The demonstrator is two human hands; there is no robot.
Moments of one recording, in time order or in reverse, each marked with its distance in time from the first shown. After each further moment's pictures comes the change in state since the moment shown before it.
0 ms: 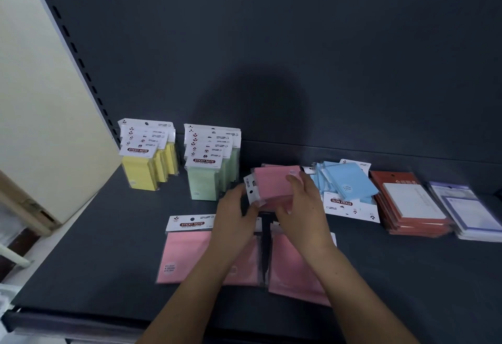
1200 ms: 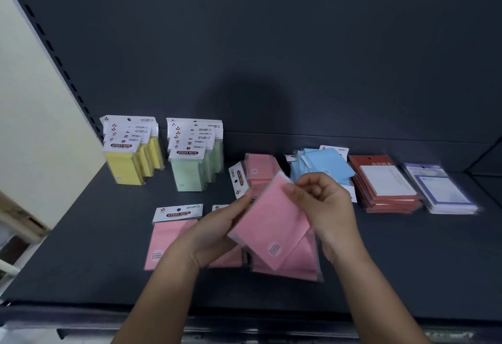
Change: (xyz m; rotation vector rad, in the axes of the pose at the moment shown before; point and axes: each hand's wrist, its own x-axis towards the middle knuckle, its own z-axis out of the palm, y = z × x) left_hand -0.030 0.030 -0.017 -0.822 -0.616 -0.574; right_hand -0.045 0.003 -0.057 1.071 0.109 0.206
